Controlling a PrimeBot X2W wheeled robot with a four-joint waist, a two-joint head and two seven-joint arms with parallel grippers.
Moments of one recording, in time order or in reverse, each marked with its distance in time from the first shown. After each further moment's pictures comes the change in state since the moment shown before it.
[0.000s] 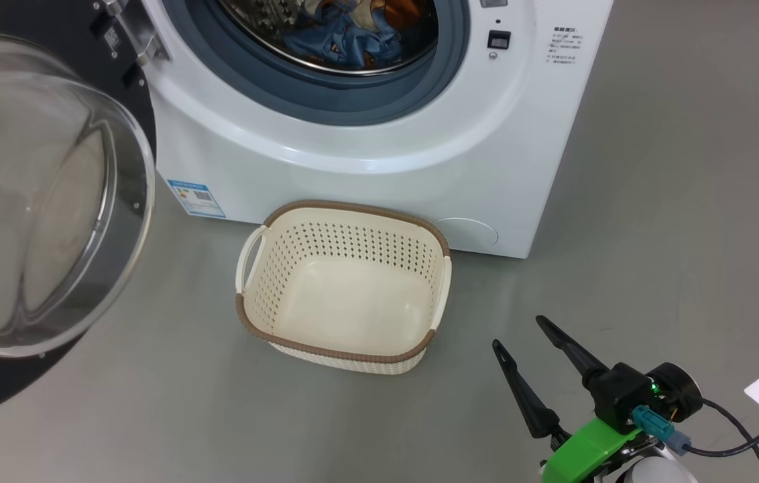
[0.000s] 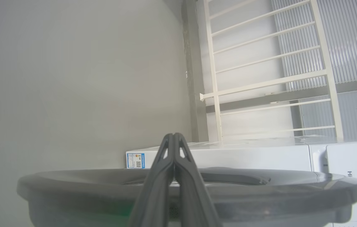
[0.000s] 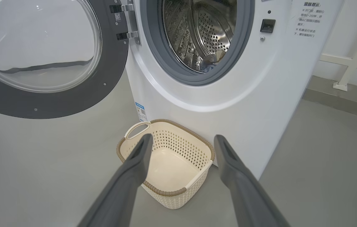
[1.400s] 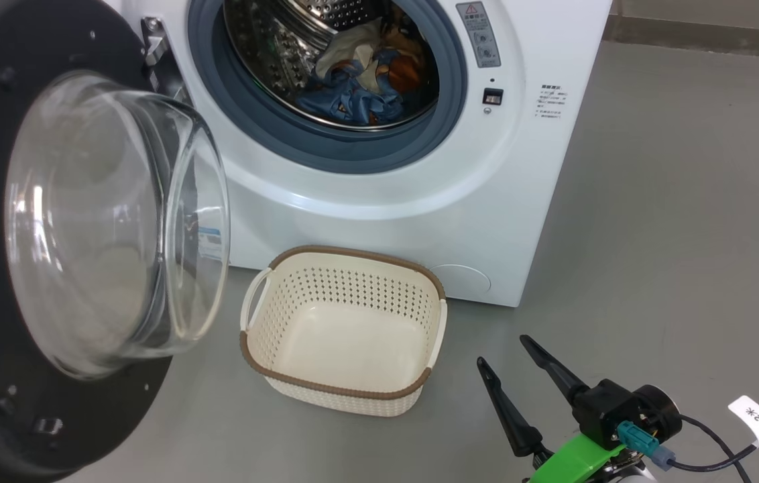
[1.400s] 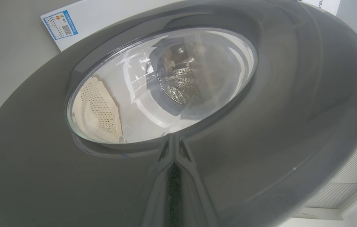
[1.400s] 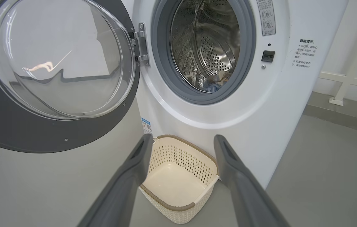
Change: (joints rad) left arm 0.415 -0.304 -0.053 -0.640 -0.272 0.006 0.632; right arm 0.037 0.060 -0.002 0.012 0.014 0.000 0.000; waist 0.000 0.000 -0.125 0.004
